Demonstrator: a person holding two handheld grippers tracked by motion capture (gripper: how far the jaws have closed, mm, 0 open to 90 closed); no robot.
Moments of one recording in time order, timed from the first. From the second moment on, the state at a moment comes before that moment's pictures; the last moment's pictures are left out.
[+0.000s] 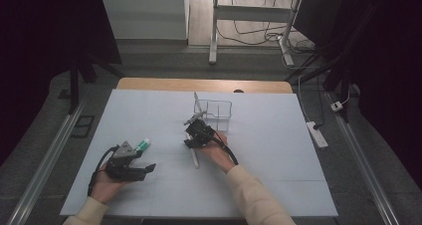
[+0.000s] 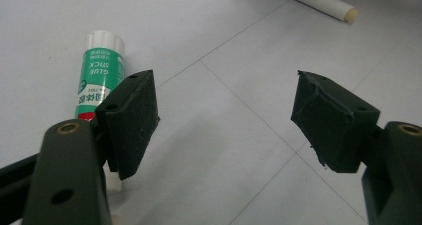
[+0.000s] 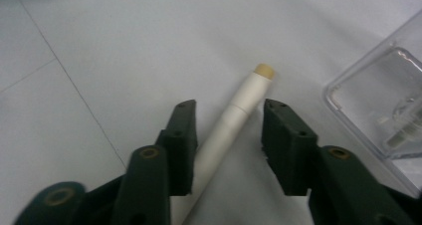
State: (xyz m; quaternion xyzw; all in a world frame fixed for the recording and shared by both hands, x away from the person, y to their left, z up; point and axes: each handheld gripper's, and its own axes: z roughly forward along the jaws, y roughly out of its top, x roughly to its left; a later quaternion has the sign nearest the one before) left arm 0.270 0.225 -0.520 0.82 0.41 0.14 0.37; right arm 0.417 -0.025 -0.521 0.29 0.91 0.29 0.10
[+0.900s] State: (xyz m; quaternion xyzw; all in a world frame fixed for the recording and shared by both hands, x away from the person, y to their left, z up) left arm 0.271 0.224 -0.521 0.82 0.41 0.14 0.37; right arm 0.417 -0.043 -0.504 0.29 0.90 0.31 0.09
